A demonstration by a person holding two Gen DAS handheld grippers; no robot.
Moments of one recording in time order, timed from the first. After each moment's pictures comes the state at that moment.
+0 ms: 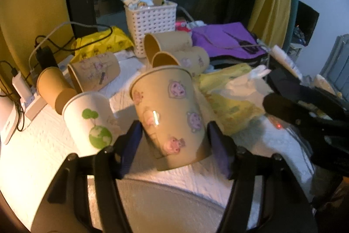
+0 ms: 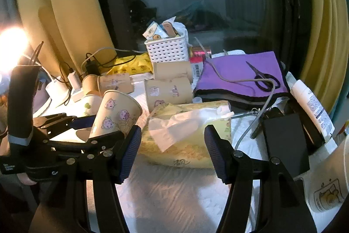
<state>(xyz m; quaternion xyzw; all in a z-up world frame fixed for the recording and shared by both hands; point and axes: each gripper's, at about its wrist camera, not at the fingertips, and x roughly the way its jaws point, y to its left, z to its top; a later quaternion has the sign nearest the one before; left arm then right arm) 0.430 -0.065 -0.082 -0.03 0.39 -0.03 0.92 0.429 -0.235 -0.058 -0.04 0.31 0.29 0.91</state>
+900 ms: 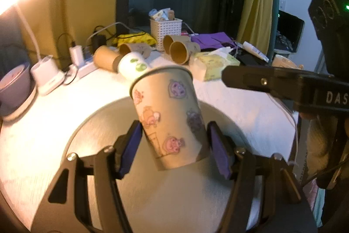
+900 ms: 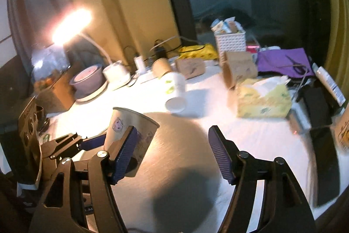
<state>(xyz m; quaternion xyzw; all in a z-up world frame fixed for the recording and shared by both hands) 0.203 -0.032 -0.070 -0.04 0.32 -0.02 0.95 0.271 -0.180 -0.035 -0.03 0.32 0.38 0.87</state>
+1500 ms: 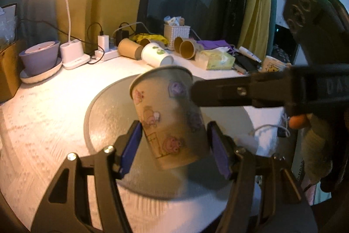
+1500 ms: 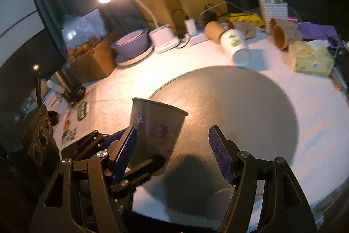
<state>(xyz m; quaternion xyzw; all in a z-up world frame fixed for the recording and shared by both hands) 0.078 -0.009 -0.100 -0.07 0.26 -0.02 0.96 0.166 -0.126 -0.064 -0.03 0.39 0.45 0.81</state>
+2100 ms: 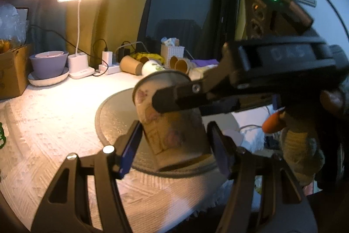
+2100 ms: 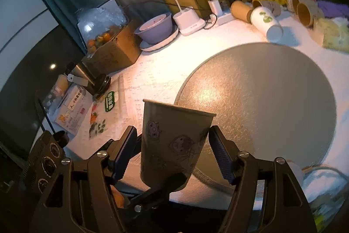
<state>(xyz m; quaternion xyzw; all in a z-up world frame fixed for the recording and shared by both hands) 0.021 0.002 -0.099 -0.08 0.19 -0.03 0.98 0.134 -0.096 -0.071 0.01 0.44 0.49 0.76</state>
